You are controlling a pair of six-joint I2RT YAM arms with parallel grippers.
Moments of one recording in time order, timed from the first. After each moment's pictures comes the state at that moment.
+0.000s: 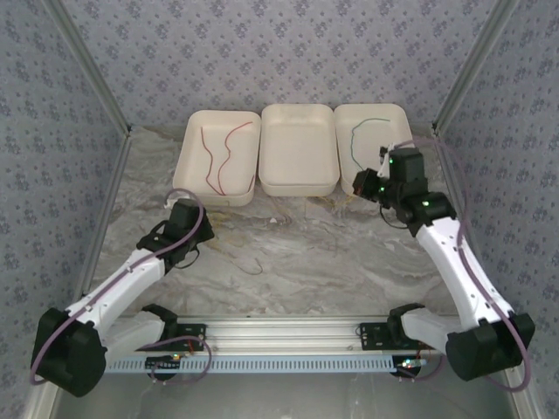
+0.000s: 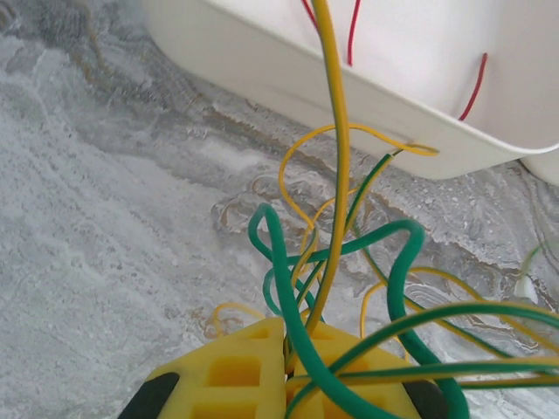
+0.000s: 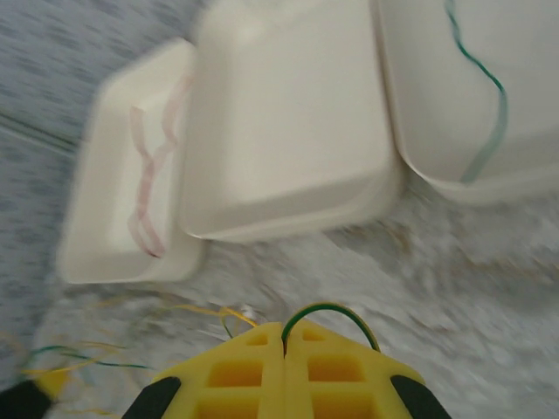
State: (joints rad) left arm -0.44 1.02 0.62 -0.43 -0.24 -0.70; right arm 0.24 1.14 1.07 -0.62 -0.17 0.58
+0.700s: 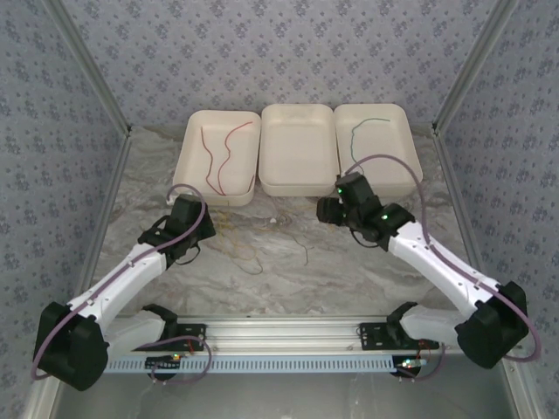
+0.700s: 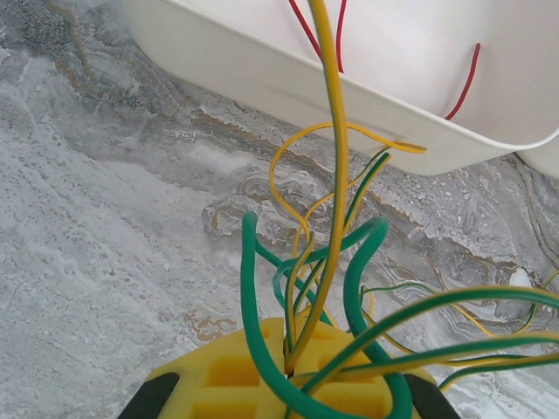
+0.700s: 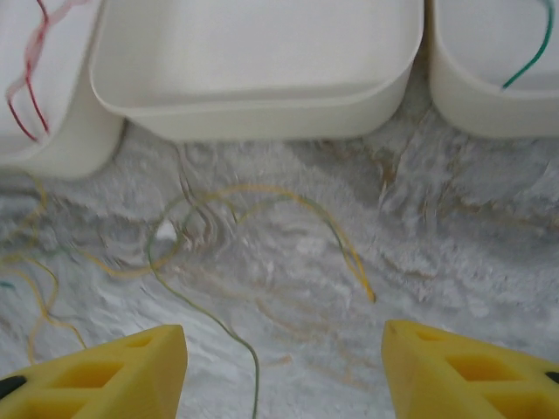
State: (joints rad) left arm -0.44 1.06 0.66 -0.46 -0.22 -0.68; right arm 0.61 1.19 0.96 -0.61 0.16 0.52
